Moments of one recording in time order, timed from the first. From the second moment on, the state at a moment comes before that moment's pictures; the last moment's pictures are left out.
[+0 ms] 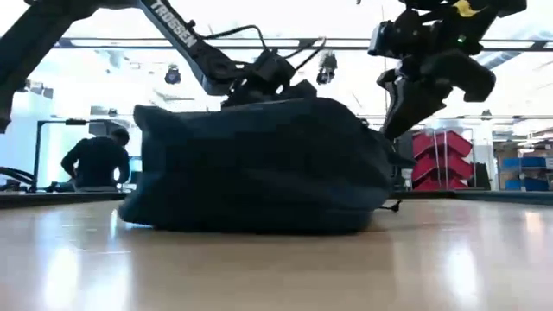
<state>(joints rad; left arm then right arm) 0.35 2.01 1.29 0.14 0.50 0.07 0.22 1.34 0.82 -0.48 0.44 0.05</state>
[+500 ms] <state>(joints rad) 0.28 1.94 1.29 0.05 0.54 0.10 0.06 1.33 0.80 -0.38 0.46 -0.23</state>
